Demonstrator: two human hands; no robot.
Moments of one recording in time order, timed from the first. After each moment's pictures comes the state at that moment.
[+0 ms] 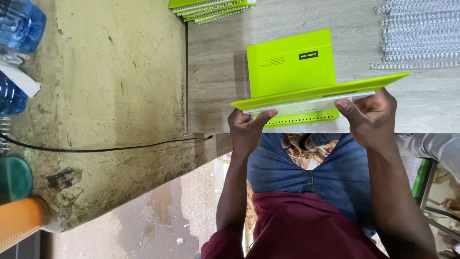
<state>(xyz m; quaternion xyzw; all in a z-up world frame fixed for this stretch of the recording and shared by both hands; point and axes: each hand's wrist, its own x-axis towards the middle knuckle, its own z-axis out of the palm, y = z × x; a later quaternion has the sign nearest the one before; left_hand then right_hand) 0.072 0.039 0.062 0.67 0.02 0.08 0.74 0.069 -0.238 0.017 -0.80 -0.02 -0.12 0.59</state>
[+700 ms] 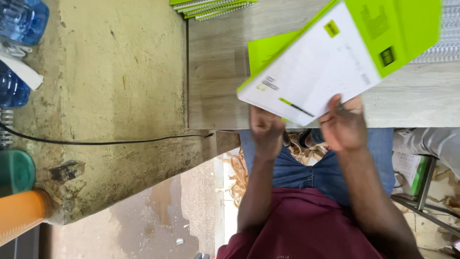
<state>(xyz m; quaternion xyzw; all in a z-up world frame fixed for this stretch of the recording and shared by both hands) 0.054 -0.002 0.062 0.34 -0.13 0.09 0.93 0.061 -0.174 0.029 -0.36 0.01 -0.04 0.93</state>
